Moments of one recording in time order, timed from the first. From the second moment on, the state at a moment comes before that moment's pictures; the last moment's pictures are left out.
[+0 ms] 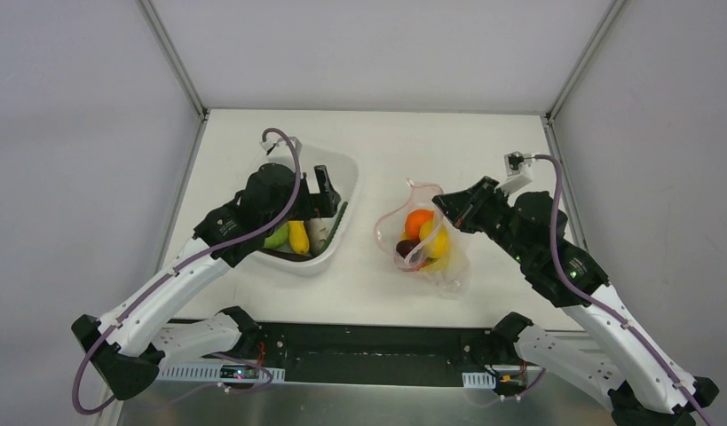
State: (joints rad) left arm -0.73 1.00 1.10 -0.57 -0.28 -0.55; right arm 0.72 0.72 1.00 -0.48 0.11 0.80
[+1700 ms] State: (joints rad) left arm -0.32 1.72 1.19 -0.61 -0.57 -0.77; right arm 0.72 0.72 0.98 -0.44 0.12 0.82
